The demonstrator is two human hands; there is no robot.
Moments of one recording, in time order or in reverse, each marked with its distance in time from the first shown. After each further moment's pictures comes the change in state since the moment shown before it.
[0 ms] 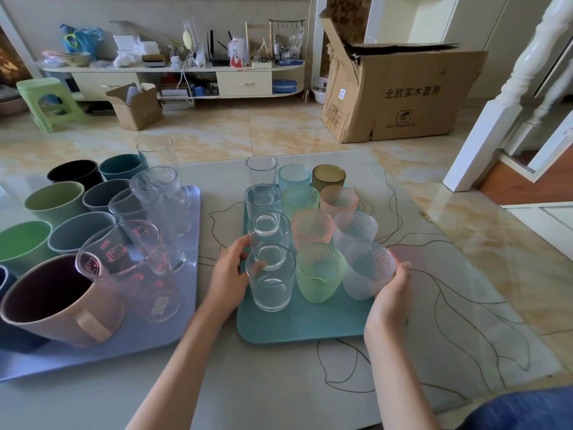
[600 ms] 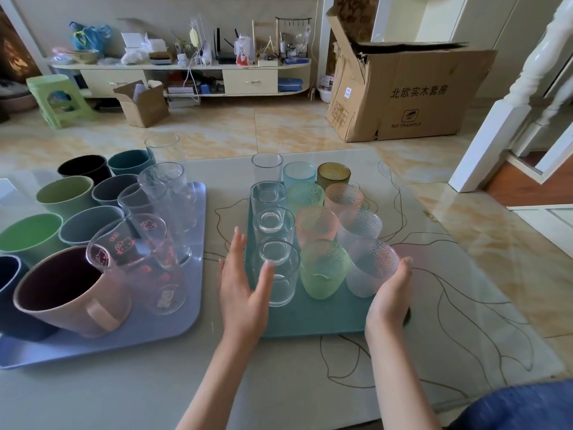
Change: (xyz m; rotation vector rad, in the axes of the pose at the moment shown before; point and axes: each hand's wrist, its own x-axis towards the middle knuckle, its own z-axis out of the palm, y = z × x) left_hand -0.058 0.056 0.015 -0.047 0.292 -0.069; right_hand -0.004 0.001 0.002 0.048 -0.069 -0.014
